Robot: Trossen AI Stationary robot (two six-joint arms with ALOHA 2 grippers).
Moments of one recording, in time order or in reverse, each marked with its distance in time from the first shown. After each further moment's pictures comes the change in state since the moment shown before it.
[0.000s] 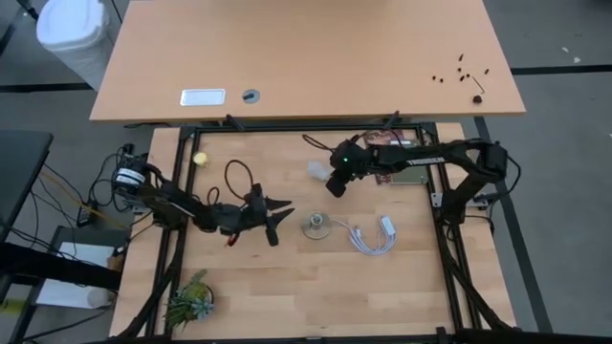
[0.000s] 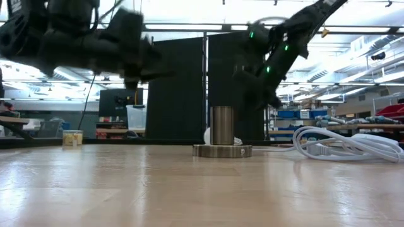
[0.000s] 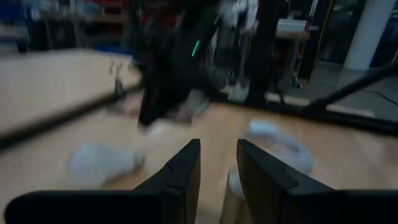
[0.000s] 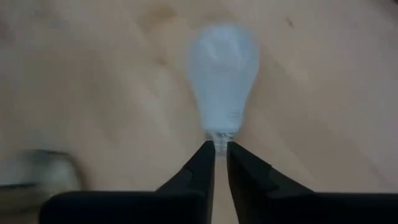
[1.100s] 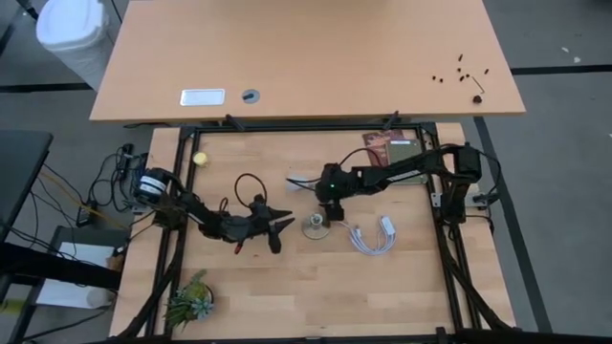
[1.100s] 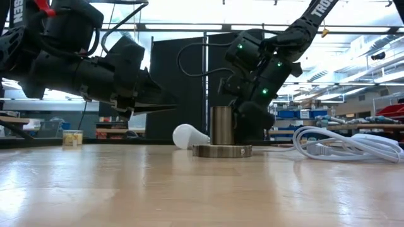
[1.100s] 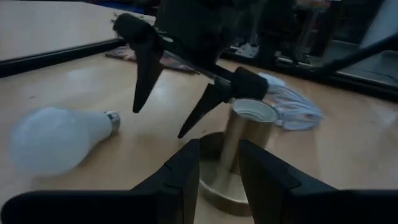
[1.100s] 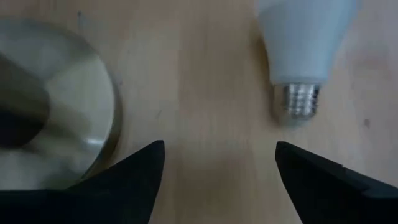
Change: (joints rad) left arm -0.051 0.199 -0.001 0.018 -0.059 -0.179; right arm 0.158 0.202 0.001 0.208 0.007 -0.543
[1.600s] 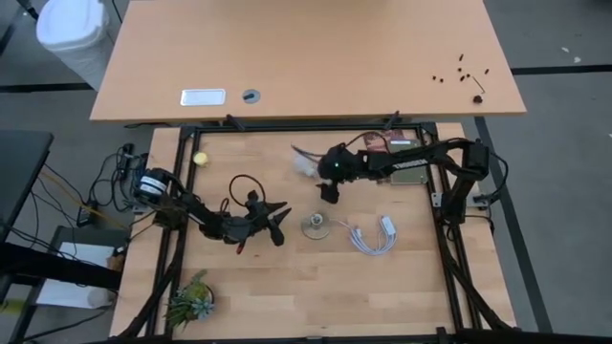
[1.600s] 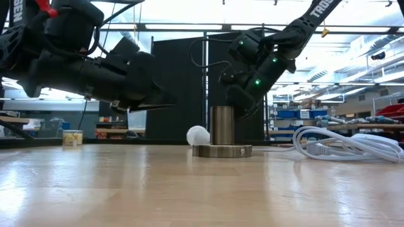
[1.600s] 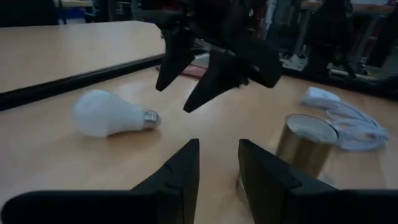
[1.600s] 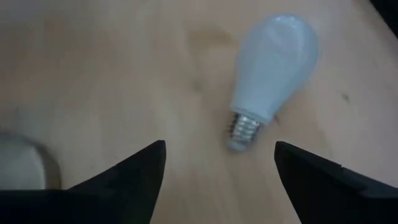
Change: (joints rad) left arm -0.008 0.000 0.009 -0.010 -0.205 0.028; right arm -0.123 -0.064 0.019 0.019 -0.034 0.197
